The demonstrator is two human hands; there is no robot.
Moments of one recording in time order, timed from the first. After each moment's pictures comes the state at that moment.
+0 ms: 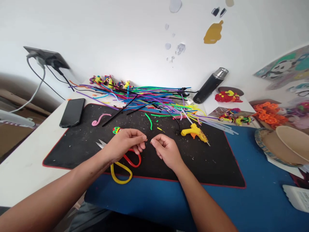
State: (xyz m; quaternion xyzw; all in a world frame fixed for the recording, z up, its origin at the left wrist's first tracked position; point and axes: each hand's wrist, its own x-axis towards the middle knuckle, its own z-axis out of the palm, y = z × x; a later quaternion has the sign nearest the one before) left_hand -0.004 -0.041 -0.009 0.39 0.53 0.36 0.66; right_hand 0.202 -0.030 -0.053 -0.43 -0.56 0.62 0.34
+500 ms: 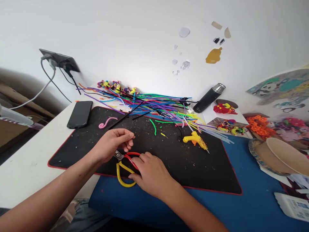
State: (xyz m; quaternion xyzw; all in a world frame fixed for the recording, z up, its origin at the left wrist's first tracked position) left_hand -0.061 -0.053 -0.012 0.36 0.53 0.45 0.62; right_hand 0.148 -0.078 -0.022 -0.34 -0.92 0.21 0.03
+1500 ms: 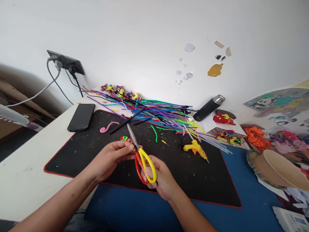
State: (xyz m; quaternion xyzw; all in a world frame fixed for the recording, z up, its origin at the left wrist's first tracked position) left_hand -0.058 -0.076 -0.018 0.25 0.47 0.51 0.68; right_hand 0.158 -0.068 -0.032 -0.35 -0.36 0.83 0.26
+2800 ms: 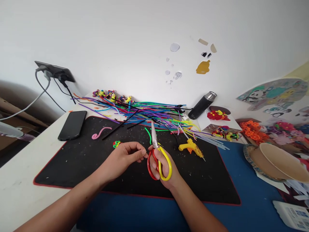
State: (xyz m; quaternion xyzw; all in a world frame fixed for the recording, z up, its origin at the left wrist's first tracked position) left_hand -0.015 -0.048 0.009 0.51 0.50 0.38 0.58; right_hand 0.179 -0.035 -0.040 -0.30 -0.36 0.79 0.40
